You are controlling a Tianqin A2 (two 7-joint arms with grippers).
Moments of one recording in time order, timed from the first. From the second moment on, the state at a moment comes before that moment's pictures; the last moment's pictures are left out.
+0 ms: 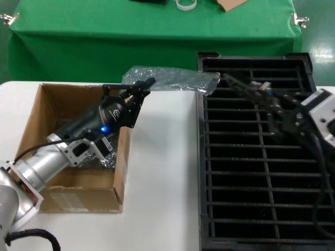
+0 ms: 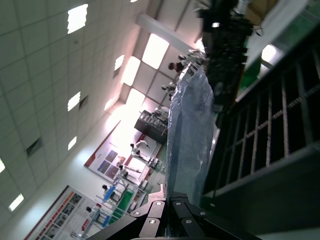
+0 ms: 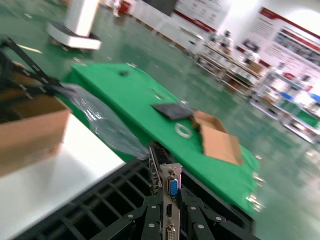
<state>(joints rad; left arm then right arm) -1.08 -0.31 1.40 -0.02 -2.02 1.25 1.89 0.42 0.19 -1.60 2.00 0.47 -0.98 0.82</state>
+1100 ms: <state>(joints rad) -1.20 -0.39 1.38 0.00 -2.03 1.42 0.63 0.42 0.06 -1.48 2.01 0.34 -1.10 0.78</state>
